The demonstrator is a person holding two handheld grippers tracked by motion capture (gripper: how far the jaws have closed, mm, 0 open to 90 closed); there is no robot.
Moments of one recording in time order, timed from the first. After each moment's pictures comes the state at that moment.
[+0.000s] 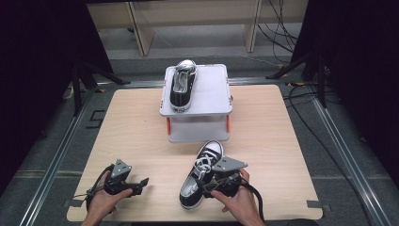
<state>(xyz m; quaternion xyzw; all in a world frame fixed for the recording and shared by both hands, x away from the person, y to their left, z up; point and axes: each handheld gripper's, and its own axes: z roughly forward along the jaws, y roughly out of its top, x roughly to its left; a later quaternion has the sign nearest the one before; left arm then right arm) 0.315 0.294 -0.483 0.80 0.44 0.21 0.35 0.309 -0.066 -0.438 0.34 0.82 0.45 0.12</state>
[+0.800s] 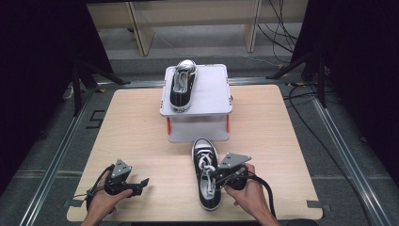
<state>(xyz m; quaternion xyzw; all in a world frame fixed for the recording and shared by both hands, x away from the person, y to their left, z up) 0.314 0.293 -0.483 0.80 0.44 0.20 0.35 0.325 -0.096 -0.434 0.29 0.86 0.40 0.12</state>
